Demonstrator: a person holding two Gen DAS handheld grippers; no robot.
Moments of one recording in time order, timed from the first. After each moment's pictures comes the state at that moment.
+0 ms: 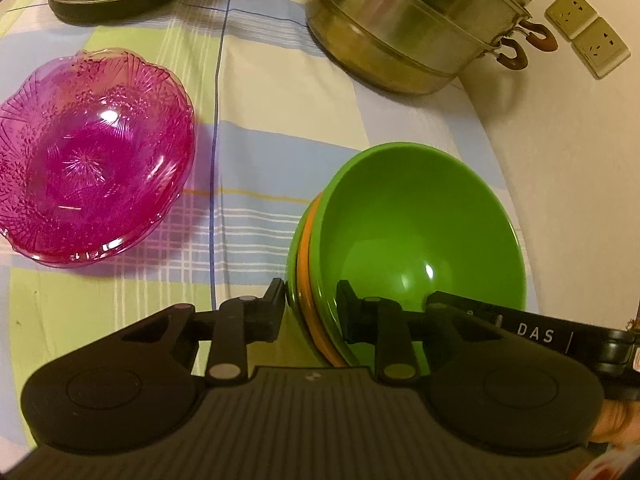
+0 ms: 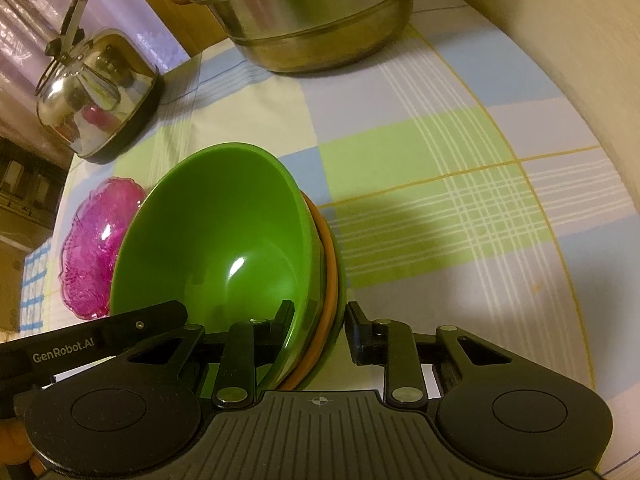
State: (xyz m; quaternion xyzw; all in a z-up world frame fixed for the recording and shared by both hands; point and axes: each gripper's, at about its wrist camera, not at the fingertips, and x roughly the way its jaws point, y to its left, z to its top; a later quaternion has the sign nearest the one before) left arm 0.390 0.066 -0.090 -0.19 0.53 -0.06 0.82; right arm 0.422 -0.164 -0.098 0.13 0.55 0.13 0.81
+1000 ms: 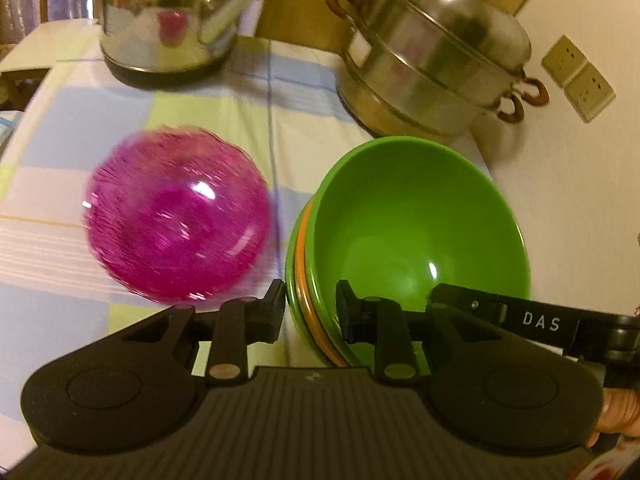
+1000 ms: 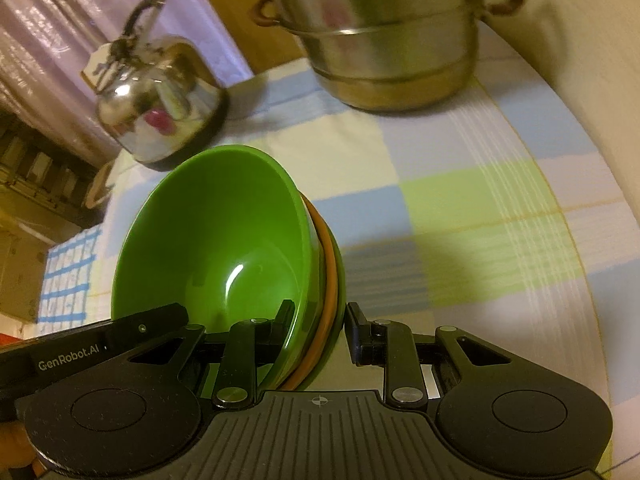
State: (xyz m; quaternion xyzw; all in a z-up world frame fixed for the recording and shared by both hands) left arm 0.365 0.124 -0.015 -0.17 0.49 -0.03 0.85; right arm 0.416 -0.103 -0.032 0.11 0.52 0.17 0.83
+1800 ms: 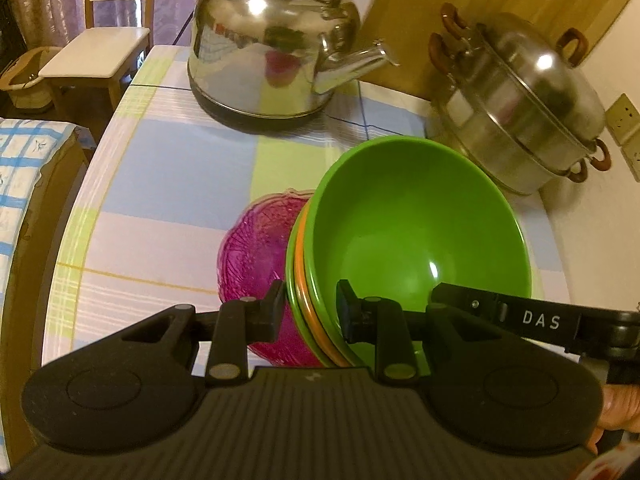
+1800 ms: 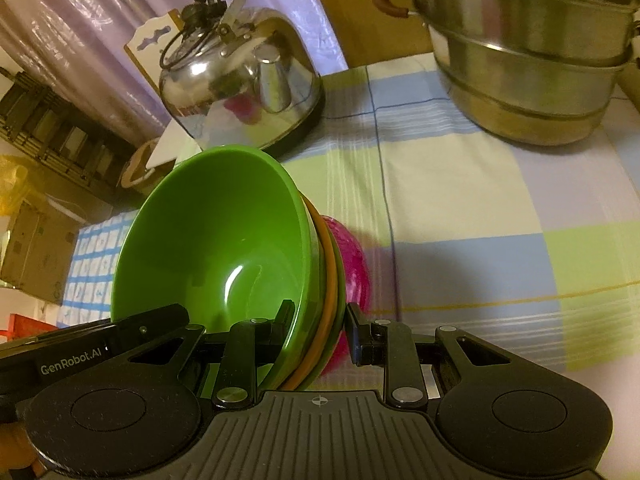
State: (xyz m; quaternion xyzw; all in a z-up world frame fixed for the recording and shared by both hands) left arm 0.389 0.236 -0.013 -0.16 0.49 0.03 0.86; right arm 0.461 0.022 -0.034 0.10 0.53 0.23 0.81
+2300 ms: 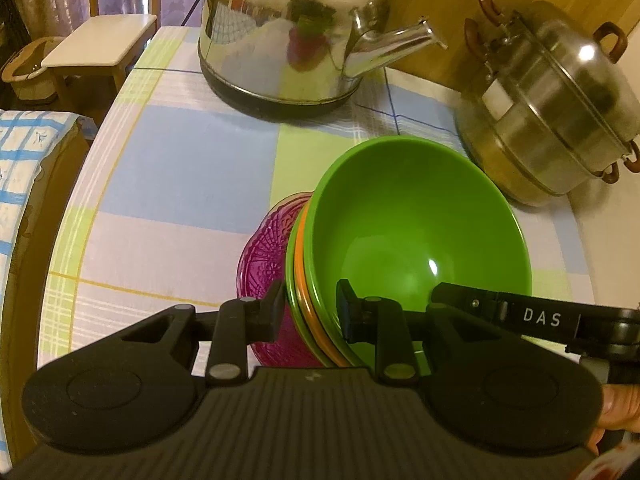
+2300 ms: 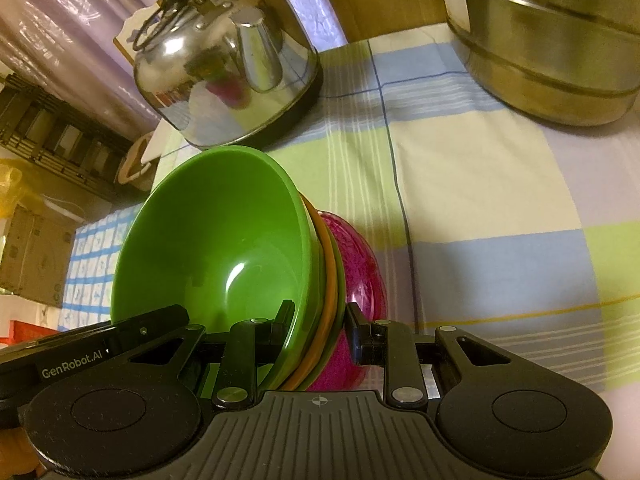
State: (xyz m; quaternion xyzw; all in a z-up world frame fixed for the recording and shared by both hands) left arm 0.415 0.254 -0.050 -0.16 0.50 0.04 0.85; right arm 0.489 0.041 -0.076 0.12 0.55 0.23 0.80
